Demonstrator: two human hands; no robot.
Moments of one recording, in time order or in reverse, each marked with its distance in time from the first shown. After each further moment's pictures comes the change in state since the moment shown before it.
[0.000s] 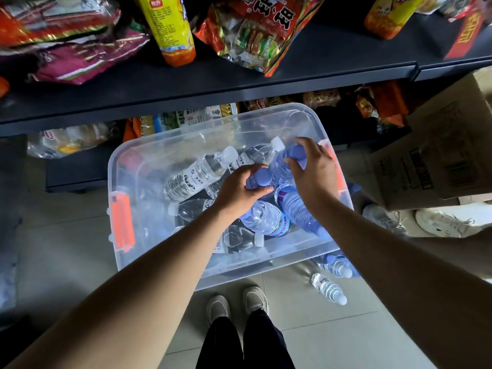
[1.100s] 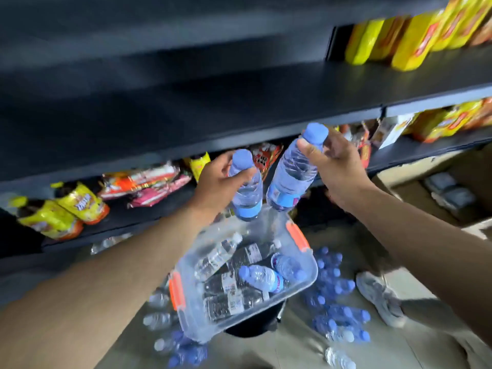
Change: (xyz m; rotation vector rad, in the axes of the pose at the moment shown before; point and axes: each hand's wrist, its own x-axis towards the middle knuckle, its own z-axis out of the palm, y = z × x) left_hand -0.094 0.279 -0.179 -0.321 0.143 0.291; right_hand -0.006 -0.201 -0.286 0.800 0.126 -0.081
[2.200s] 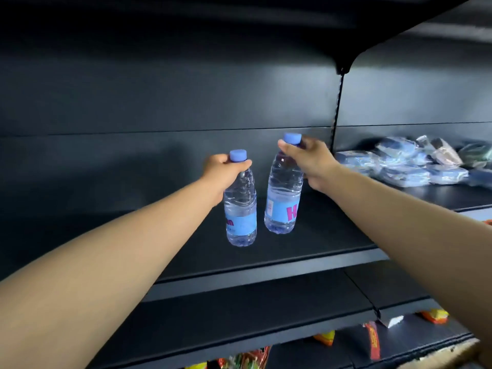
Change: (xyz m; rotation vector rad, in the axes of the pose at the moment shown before) left_hand 0.235 0.358 -0.041 -0.012 0.256 0.106; right_hand 0.299 -0.310 0.000 0.083 -0.014 -0.190
